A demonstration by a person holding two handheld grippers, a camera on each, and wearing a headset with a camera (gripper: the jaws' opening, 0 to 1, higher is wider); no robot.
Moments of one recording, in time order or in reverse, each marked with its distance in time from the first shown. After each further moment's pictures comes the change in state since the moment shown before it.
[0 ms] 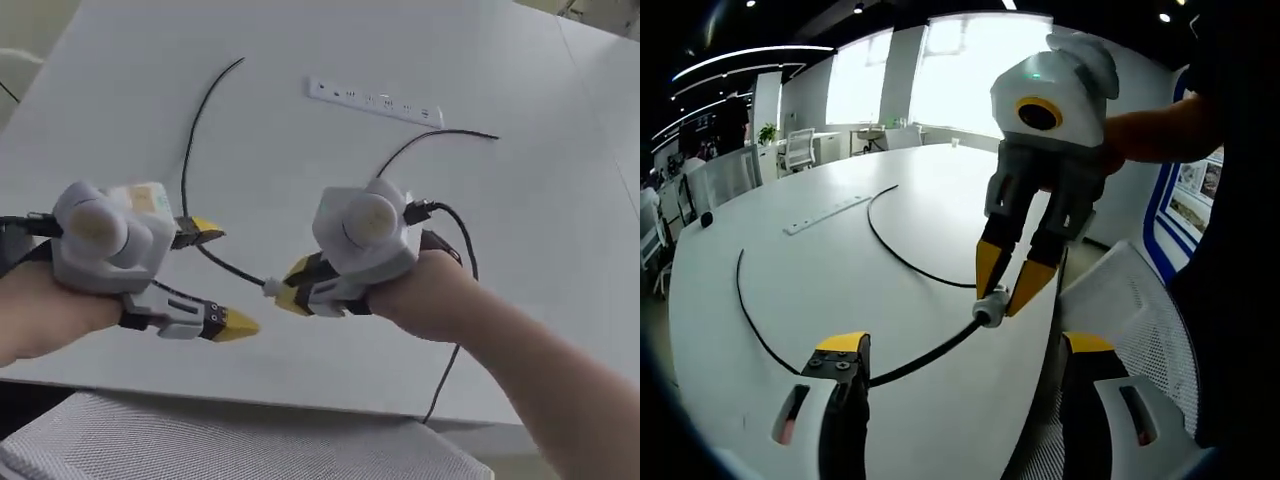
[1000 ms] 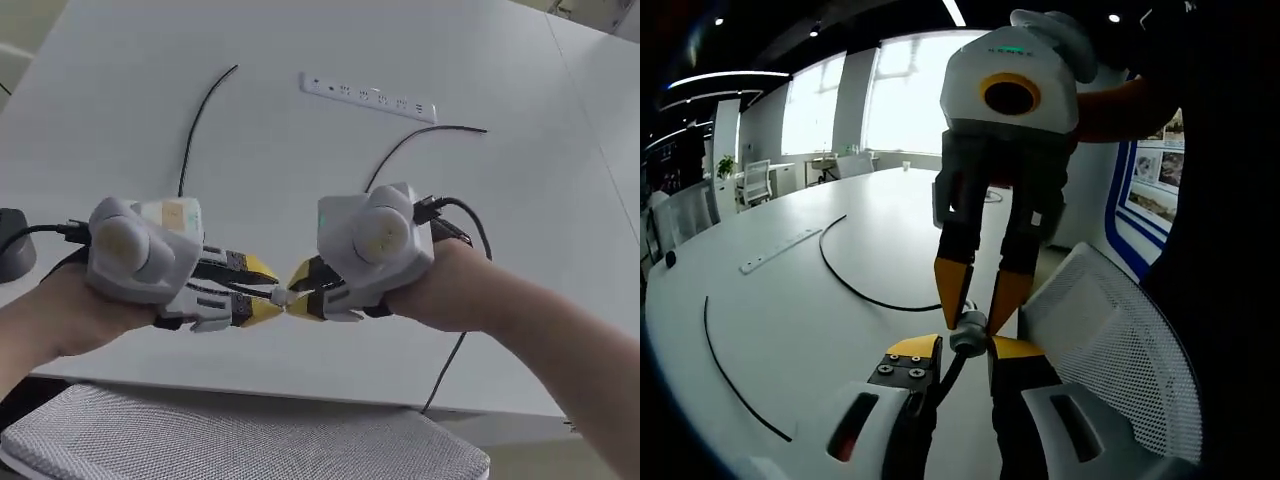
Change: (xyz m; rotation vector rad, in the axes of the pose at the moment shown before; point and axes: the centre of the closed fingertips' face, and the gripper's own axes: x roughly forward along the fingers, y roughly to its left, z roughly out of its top) left arm 0.018 -0.042 0.006 0.129 -0.089 -0.169; right arm -0.005 0.023 -0.003 -0.207 0.068 0.056
